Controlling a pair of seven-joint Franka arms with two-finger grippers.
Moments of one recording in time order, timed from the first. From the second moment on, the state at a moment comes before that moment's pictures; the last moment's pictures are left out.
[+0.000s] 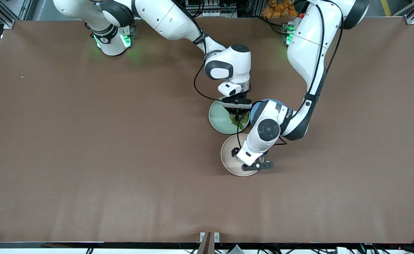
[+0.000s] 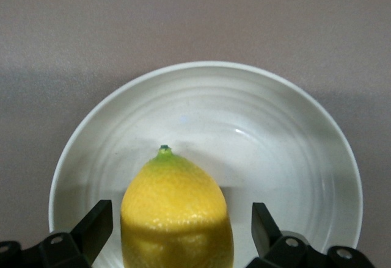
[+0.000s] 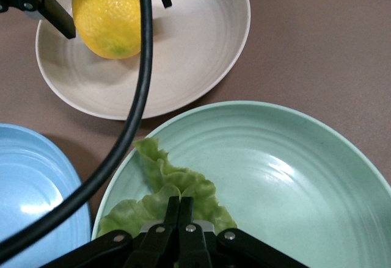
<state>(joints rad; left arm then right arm) -0.51 0.82 -0.01 -1.48 -0.06 2.33 -0.56 0.96 0.95 0.11 -1.28 -0.73 2.39 1.67</state>
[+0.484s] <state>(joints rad) -0.51 0.82 -0.01 -1.47 -0.06 2.32 -0.62 0.92 0.90 0.11 -1.27 -0.73 2.28 1.54</state>
